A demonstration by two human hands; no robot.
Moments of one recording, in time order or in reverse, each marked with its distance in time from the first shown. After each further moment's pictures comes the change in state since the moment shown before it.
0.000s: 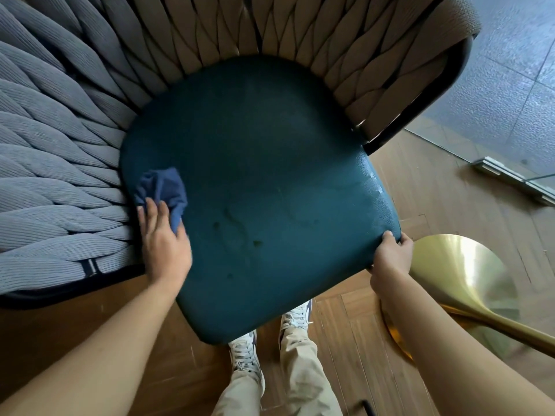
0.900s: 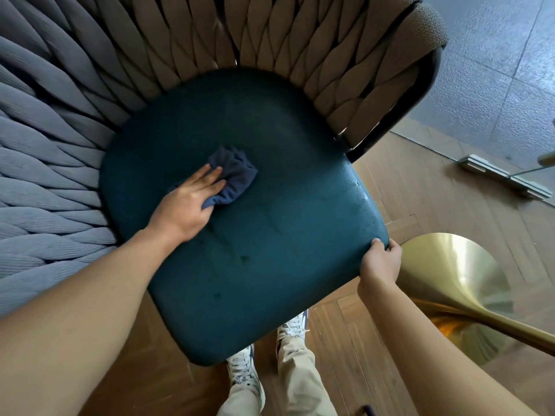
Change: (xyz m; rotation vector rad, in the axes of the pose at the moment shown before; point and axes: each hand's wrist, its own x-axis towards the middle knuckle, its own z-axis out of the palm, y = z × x) left_hand 0.083 0.068 0.001 0.016 -0.326 0.689; right_hand -0.002 -0.002 0.001 -0.078 0.059 -0.032
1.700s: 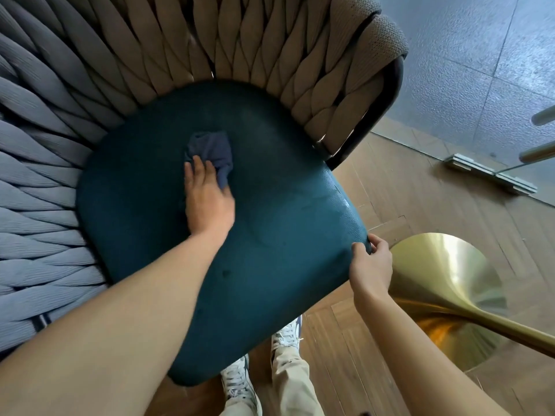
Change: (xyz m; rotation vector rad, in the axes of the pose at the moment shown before) left_hand 0.061 0.085 0.035 0.072 0.170 -0.510; right_hand -0.005 -0.015 -0.018 -0.173 -0.091 -0.213
